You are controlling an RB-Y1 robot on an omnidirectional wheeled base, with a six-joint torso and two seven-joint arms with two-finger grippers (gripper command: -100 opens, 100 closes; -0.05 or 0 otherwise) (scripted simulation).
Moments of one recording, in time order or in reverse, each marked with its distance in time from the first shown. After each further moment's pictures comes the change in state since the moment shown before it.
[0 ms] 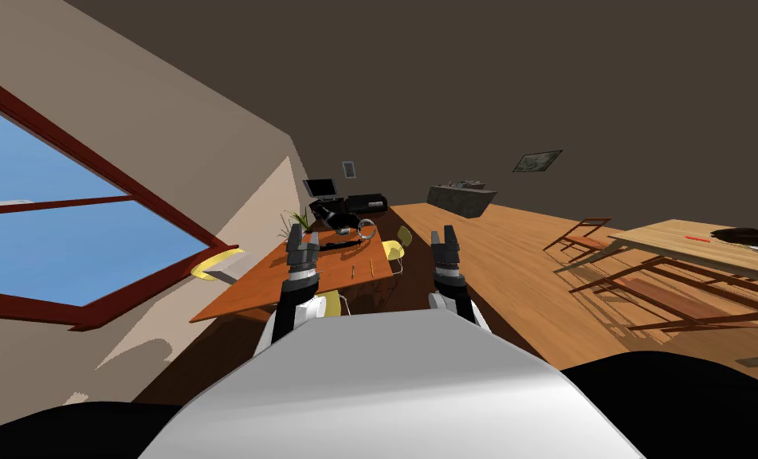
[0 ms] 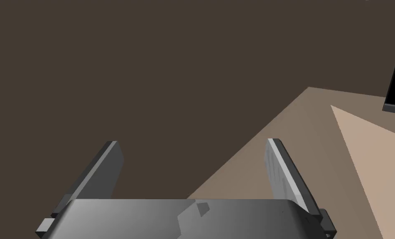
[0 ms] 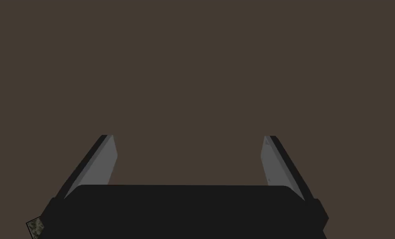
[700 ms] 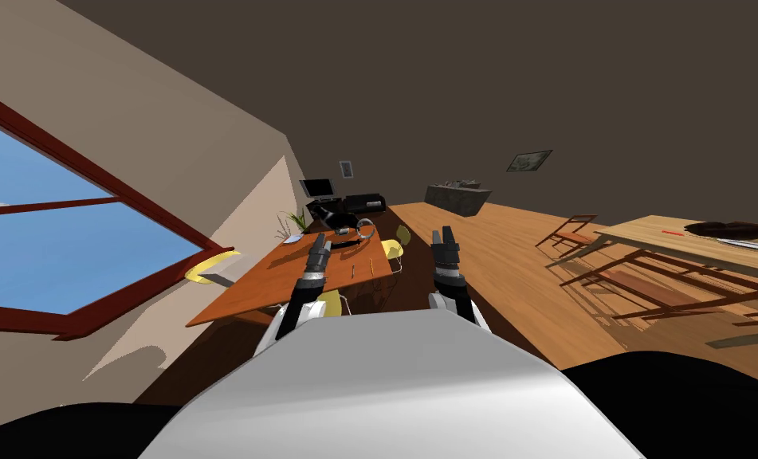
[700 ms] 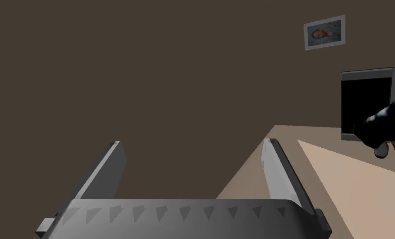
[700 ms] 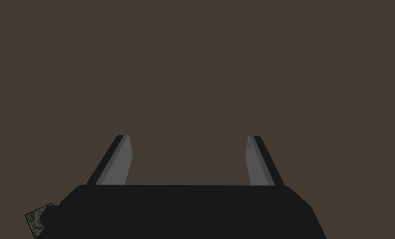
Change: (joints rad) left arm -0.017 0.190 -0.043 0.132 0.041 0.060 -0.041; right arm 0.000 0.000 0.000 0.000 0.000 0.000 0.000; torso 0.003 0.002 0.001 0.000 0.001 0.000
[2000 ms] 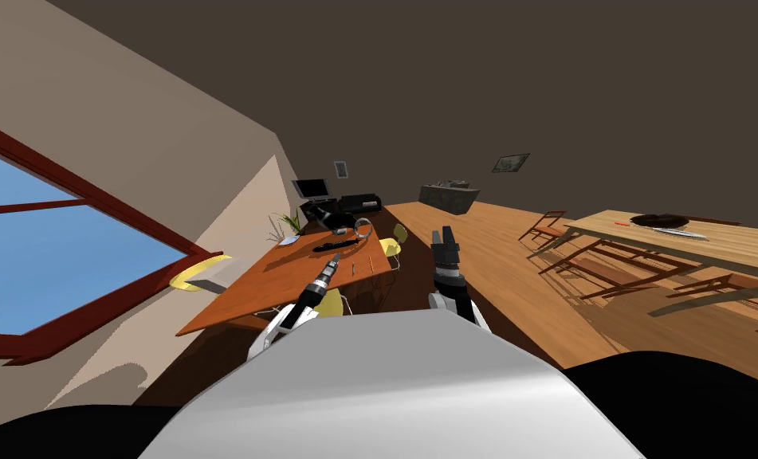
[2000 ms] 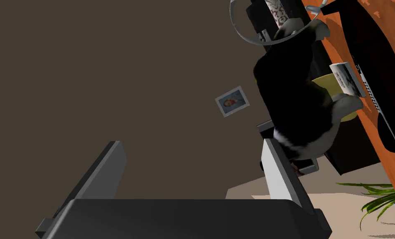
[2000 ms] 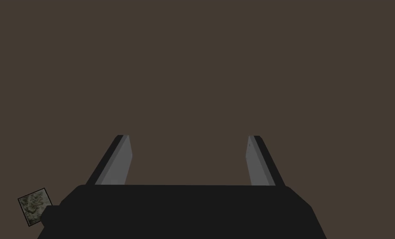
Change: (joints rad) left arm -0.034 0.316 -0.091 0.275 0.106 0.183 -0.096; right arm 0.000 0.000 0.000 0.000 0.000 0.000 0.000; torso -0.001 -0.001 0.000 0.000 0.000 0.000
